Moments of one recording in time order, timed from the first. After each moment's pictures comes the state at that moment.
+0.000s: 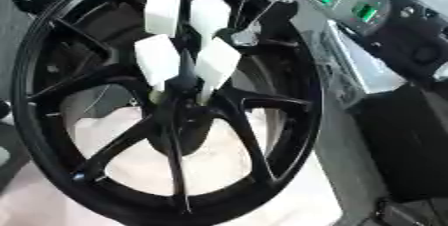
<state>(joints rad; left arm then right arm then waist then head) -0.17 0.36 -0.06 -1.89 0.32 0.19 0.26 -0.33 -1.12 0.03 -1.79 0.14 -0.32 0.47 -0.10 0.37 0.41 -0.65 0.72</state>
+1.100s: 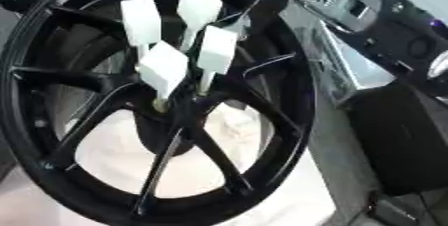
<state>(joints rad) -0.16 0.36 -0.07 -1.88 0.32 0.20 0.26 -0.33 -1.11 0.01 -1.81 -0.23 -0.12 0.48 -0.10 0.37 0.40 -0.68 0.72</state>
